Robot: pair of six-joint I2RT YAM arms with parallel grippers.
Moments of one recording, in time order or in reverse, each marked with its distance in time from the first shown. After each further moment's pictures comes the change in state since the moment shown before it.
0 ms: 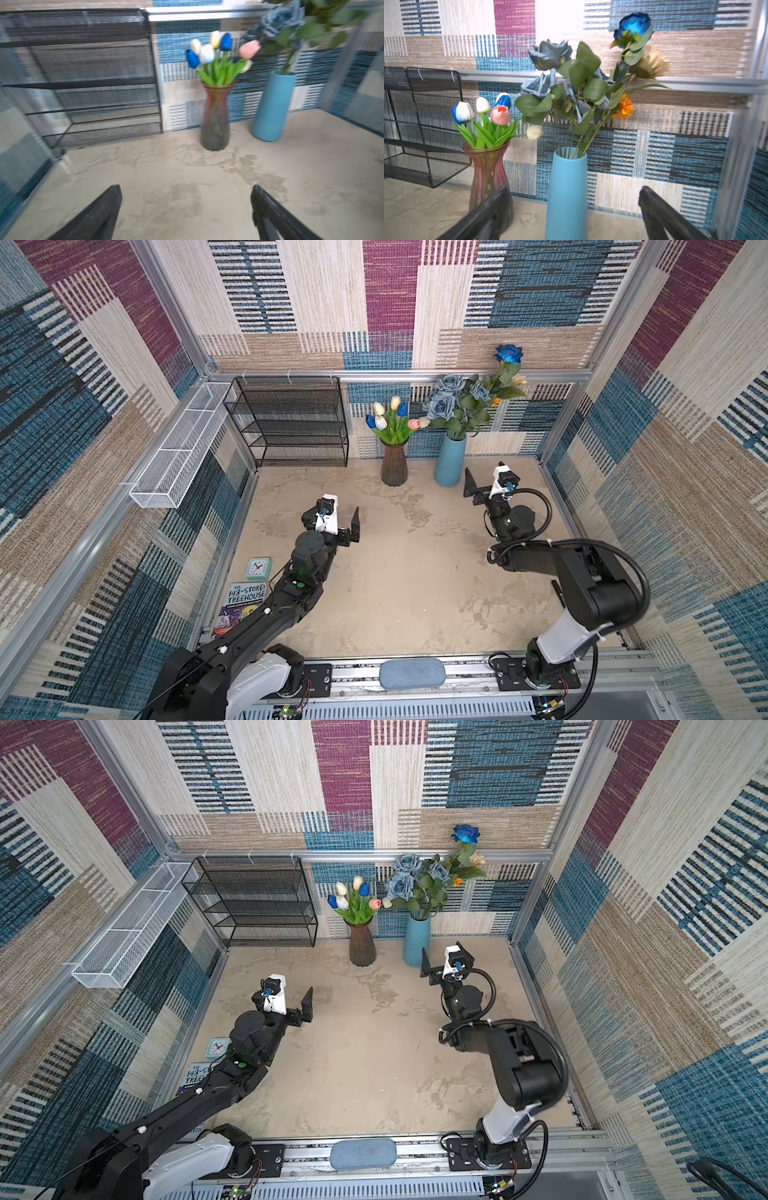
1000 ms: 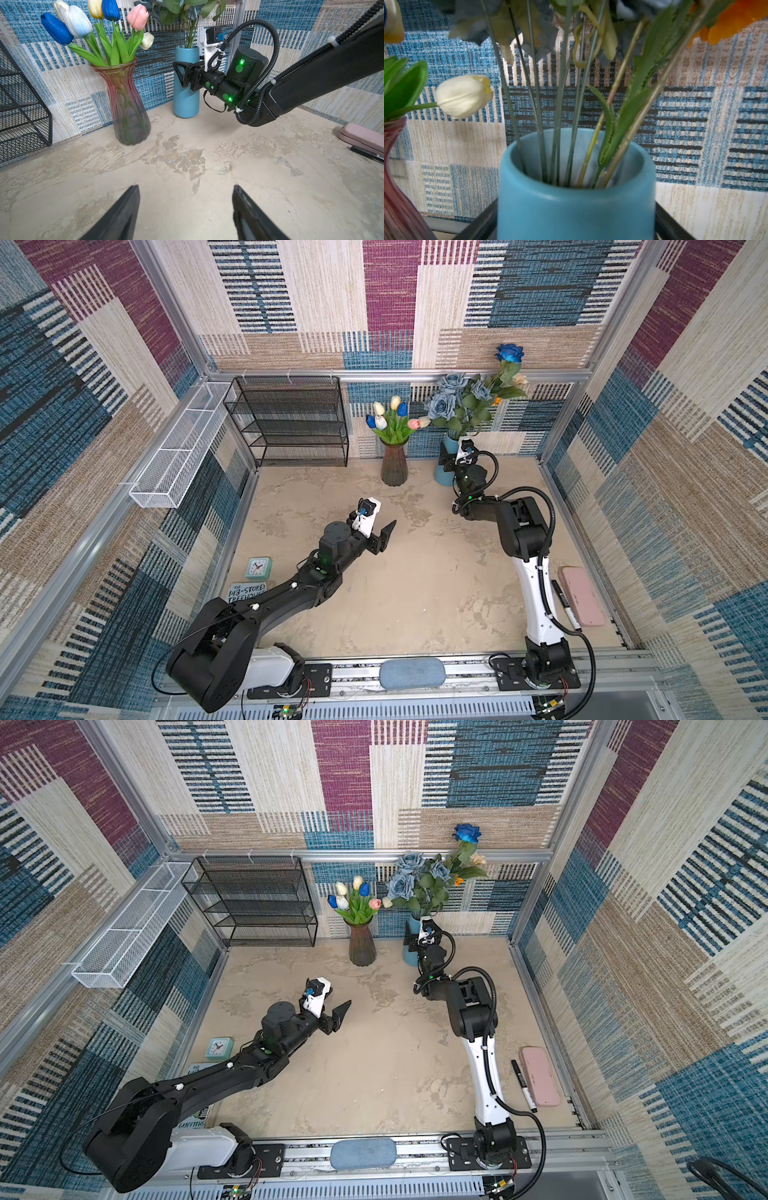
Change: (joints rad) left arm -0.129 0.260 0.122 0.055 0.428 -0.022; right arm -0.004 0.895 1.019 -0.151 -0.002 0.028
